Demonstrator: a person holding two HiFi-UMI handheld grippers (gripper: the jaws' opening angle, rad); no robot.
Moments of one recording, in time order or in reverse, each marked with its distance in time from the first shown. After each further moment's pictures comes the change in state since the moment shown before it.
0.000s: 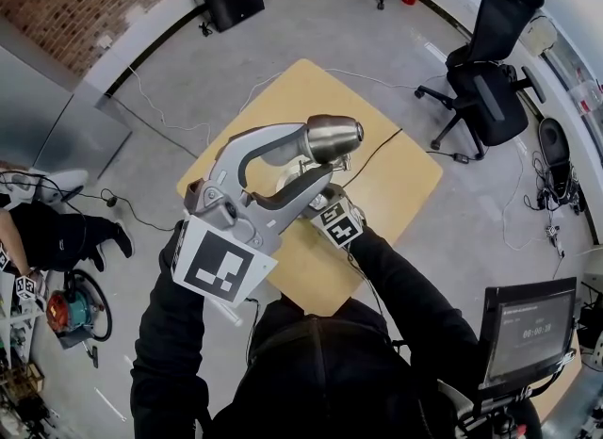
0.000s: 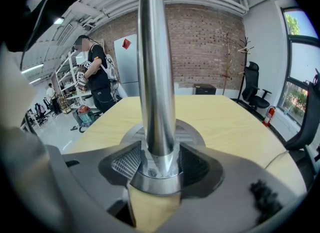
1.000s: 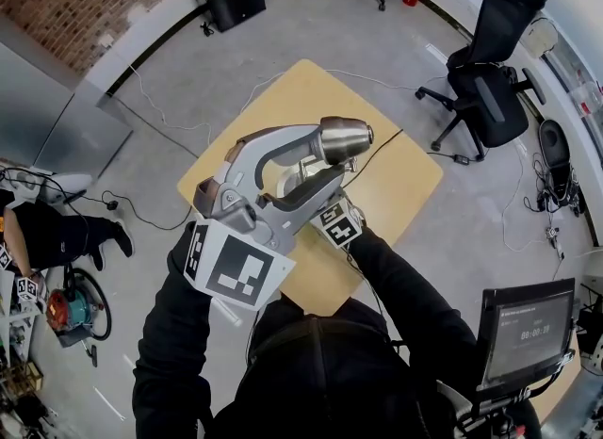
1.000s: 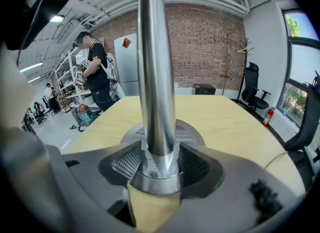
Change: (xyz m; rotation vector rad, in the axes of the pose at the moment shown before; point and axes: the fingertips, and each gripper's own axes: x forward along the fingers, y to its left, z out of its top) left arm 0.011 -0.007 -0.002 0.030 0.054 0.001; right arm 0.001 -0.001 0.005 -0.002 0.009 -0.010
